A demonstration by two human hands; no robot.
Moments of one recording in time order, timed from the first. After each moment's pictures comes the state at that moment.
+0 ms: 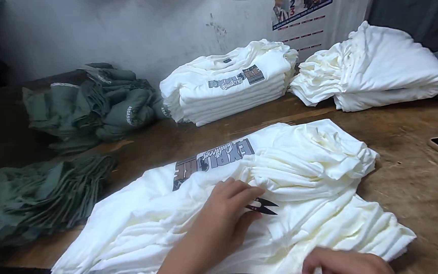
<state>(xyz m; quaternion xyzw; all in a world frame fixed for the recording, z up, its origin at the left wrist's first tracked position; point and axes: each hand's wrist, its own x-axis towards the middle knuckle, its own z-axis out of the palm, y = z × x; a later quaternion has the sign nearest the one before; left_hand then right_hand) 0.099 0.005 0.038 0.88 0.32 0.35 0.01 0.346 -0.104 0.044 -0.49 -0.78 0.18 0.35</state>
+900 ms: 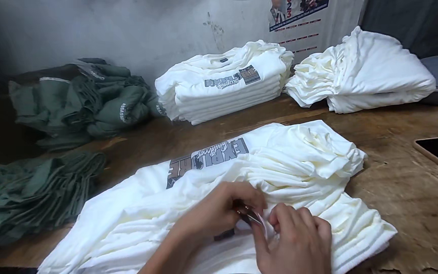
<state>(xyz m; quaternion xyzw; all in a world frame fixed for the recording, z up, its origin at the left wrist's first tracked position) 0.103 0.034 0.046 0.87 0.20 0.27 0.36 0.274 -0.071 0.018 -0.65 -0.65 -0.09 0.38</state>
